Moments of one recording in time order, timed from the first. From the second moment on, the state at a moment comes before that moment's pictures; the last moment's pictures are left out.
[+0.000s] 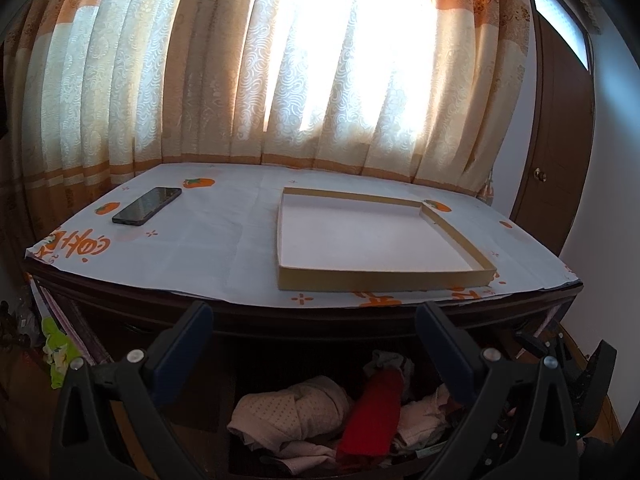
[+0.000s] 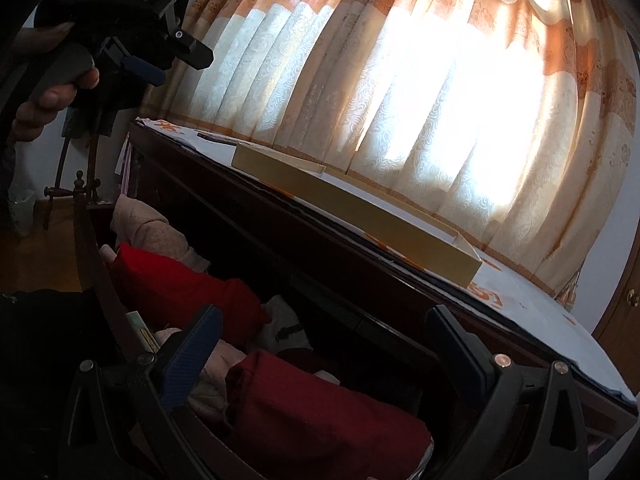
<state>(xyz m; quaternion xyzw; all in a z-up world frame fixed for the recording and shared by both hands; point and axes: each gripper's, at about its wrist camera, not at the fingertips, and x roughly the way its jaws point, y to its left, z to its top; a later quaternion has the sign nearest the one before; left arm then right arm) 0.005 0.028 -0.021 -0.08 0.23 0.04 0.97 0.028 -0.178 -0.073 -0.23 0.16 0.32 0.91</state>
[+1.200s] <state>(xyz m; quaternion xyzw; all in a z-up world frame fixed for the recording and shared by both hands) 0.002 0.038 -0.018 -0.09 0.24 0.04 0.97 0.021 -0.176 -0.070 -0.25 0.22 0.33 0.88</state>
